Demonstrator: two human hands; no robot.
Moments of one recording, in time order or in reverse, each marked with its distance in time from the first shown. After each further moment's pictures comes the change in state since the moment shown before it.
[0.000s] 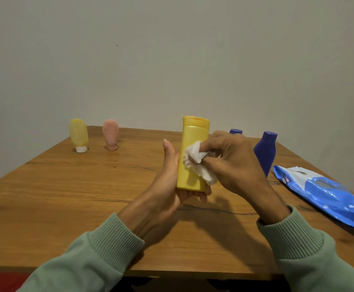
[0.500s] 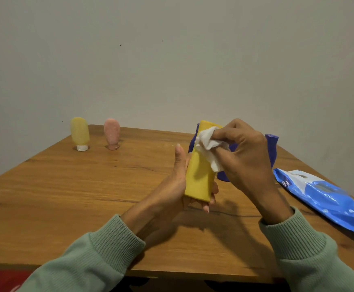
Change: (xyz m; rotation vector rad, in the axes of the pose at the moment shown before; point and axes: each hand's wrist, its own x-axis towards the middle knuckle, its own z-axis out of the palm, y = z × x) left_hand -0.005 -0.006 0.000 0.156 -0.111 -0.052; right_hand 0.003 0.004 -0.004 -0.022 0.241 -0.100
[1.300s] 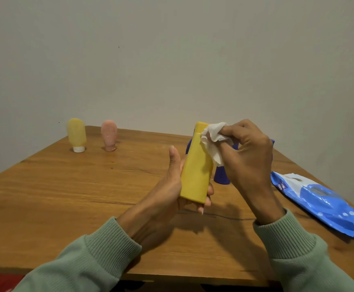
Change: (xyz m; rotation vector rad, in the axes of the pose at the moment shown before) left_hand 0.000 0.000 0.000 -0.052 0.023 0.025; right_hand 0.003 0.004 0.000 -0.055 0.179 0.006
